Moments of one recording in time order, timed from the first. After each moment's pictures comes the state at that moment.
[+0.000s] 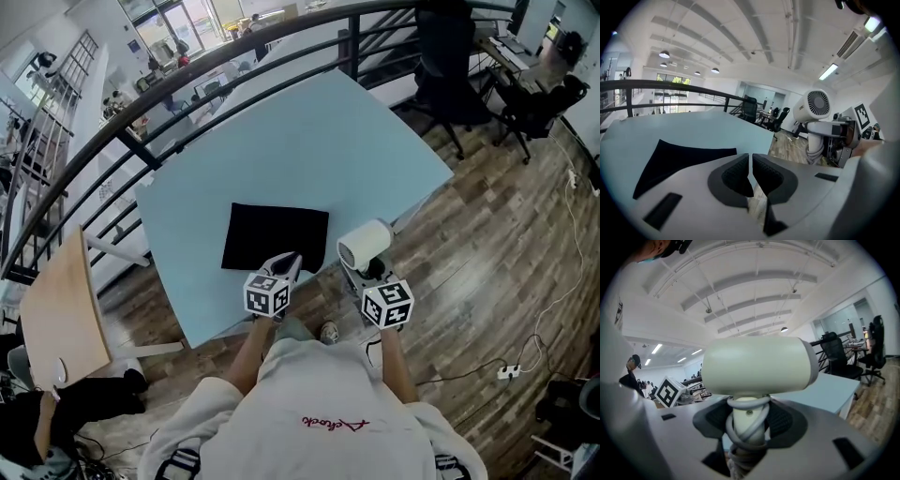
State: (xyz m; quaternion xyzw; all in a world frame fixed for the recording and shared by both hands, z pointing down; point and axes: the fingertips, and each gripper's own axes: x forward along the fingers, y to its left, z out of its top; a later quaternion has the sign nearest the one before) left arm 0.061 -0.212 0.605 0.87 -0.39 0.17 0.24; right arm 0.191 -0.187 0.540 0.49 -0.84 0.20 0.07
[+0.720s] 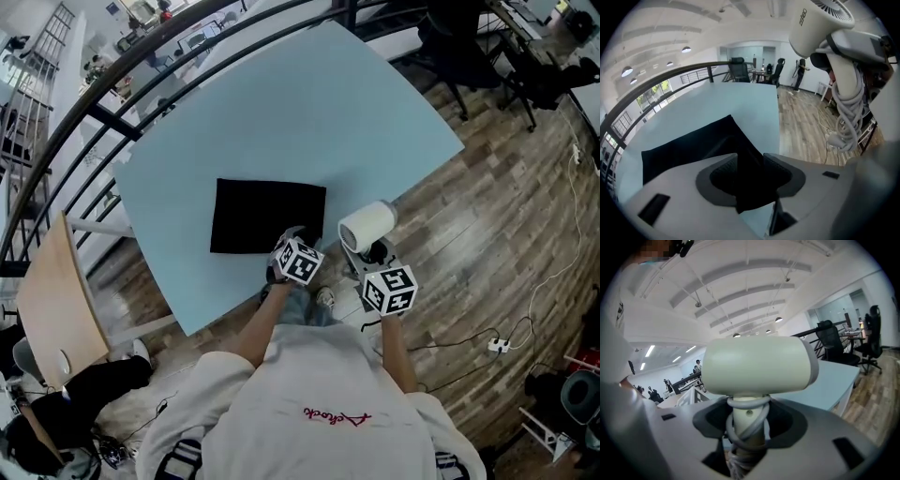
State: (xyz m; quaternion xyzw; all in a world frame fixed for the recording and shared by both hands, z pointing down) left arm 0.112 -0.259 0.742 0.82 -0.32 0.44 0.17; right arm 0.200 -0.233 0.587 0.50 -0.82 0.26 0.09
